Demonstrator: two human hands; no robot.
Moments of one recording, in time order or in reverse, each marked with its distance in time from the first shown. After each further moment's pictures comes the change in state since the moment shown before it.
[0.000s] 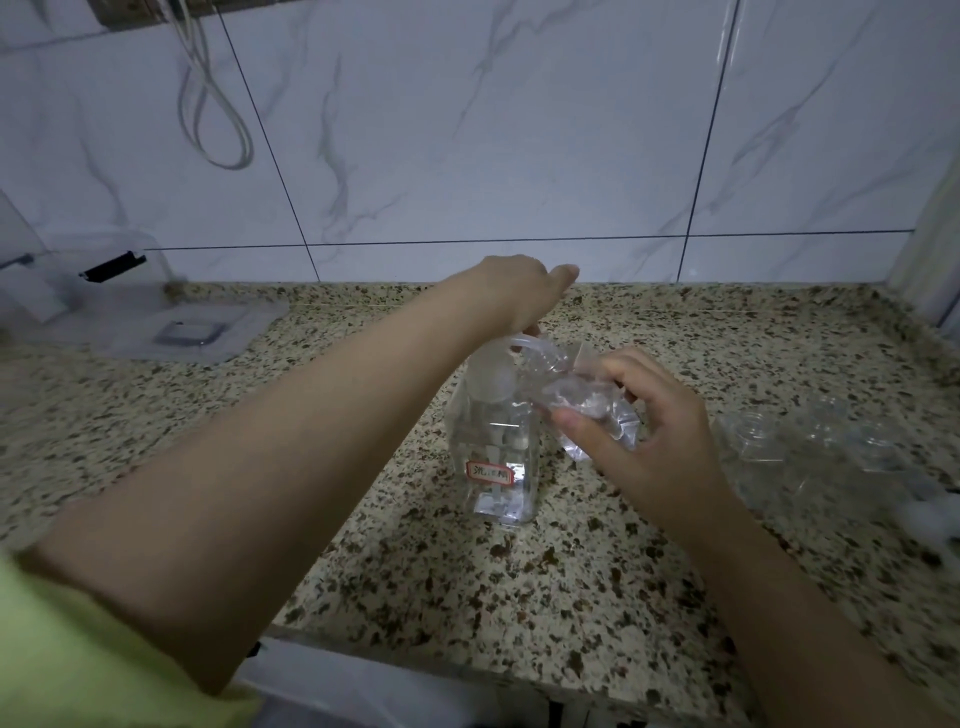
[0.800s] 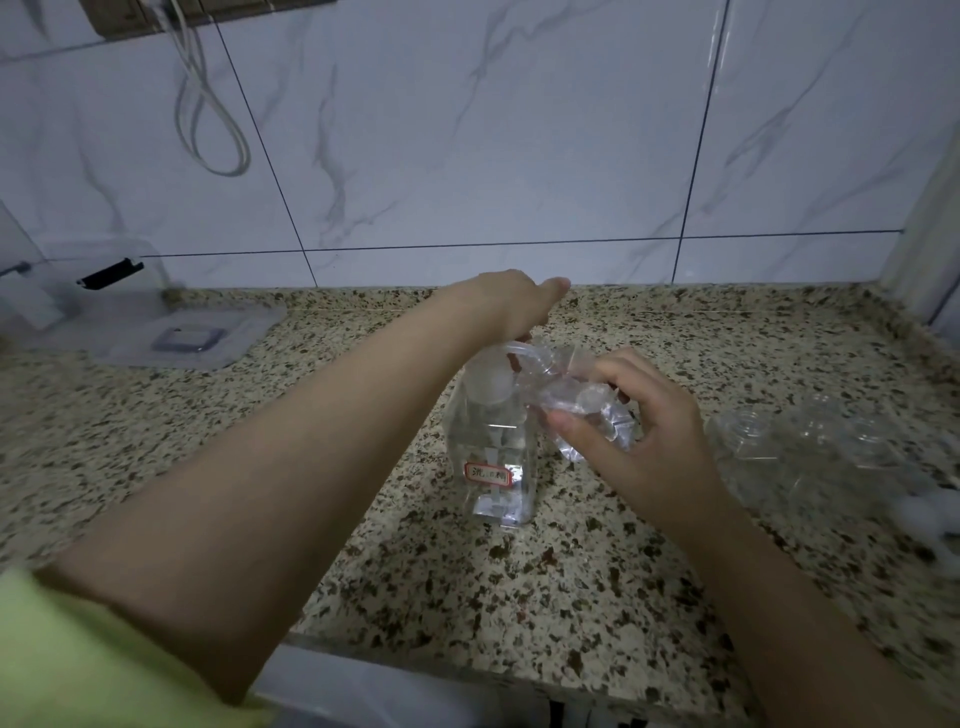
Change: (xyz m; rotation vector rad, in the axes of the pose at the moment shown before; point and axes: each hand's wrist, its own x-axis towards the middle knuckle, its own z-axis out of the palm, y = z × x) left_hand 0.000 -0.001 0.003 -0.033 -0.041 -0.017; right_hand 0.000 0.001 0.001 0.007 0.001 -0.015
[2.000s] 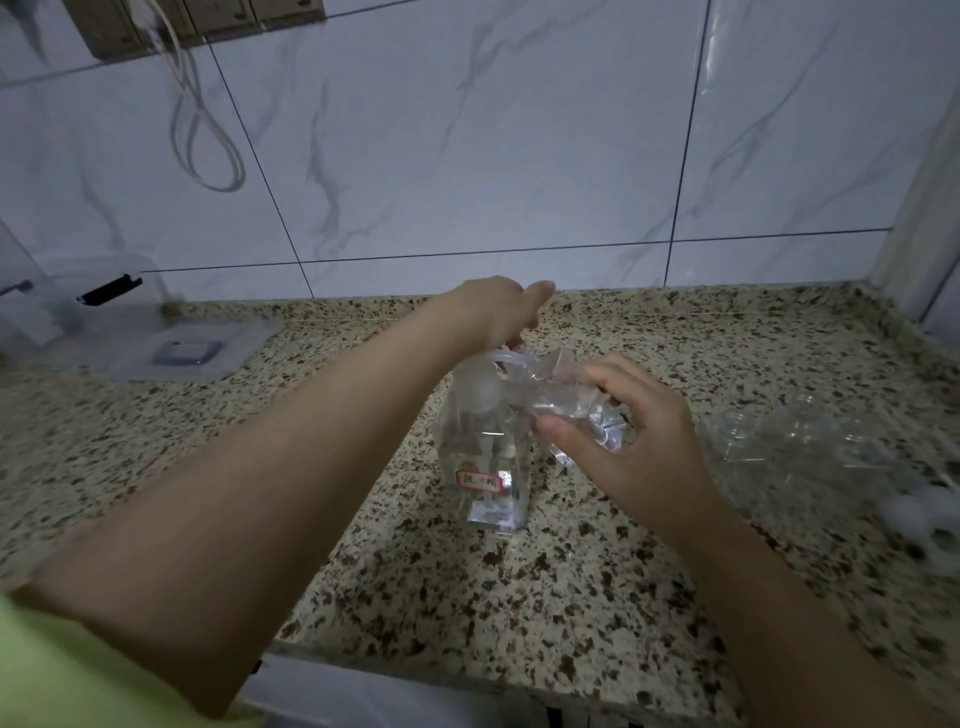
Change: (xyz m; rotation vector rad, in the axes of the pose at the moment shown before) left_hand -0.002 -0.002 0.000 -0.041 0.009 0.023; right_hand 0.000 0.003 -0.002 -0.016 0.033 -0.004
